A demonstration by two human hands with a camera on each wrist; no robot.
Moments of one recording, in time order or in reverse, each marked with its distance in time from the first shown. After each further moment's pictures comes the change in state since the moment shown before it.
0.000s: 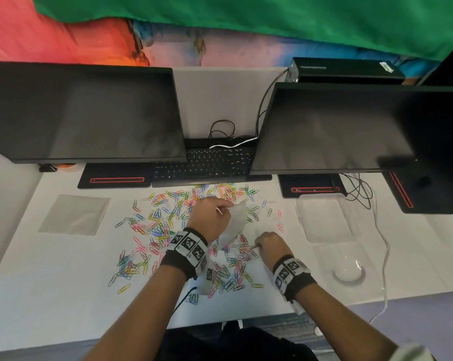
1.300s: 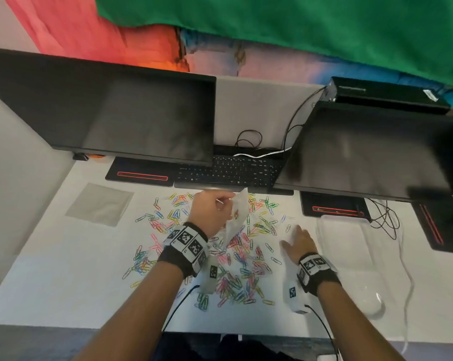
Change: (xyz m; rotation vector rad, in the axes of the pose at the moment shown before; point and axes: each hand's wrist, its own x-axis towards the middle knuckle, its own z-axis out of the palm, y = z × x) left_hand 0.002 -0.012 -0.046 -0.195 0.164 -0.116; right_hand 0.038 0.034 -0.025 0.308 -0.132 0.483
